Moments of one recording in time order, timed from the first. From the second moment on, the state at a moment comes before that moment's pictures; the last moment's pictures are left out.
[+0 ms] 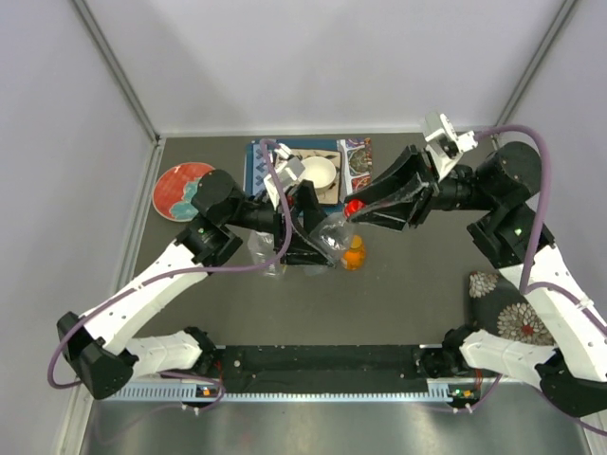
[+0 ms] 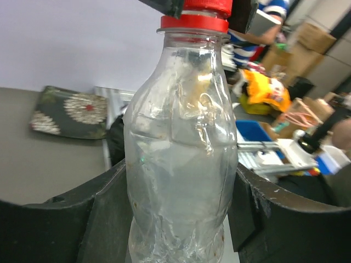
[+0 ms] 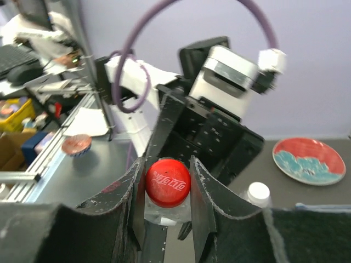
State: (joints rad) left arm -0.72 1.13 1.14 0.24 1.09 -0.61; right arm 0.62 1.04 1.42 -0.09 -0.96 0.34
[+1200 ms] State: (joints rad) left arm -0.72 1.18 1.20 0.24 1.10 -0.56; right arm 0.55 1.06 1.42 -0.09 -1.03 0.42
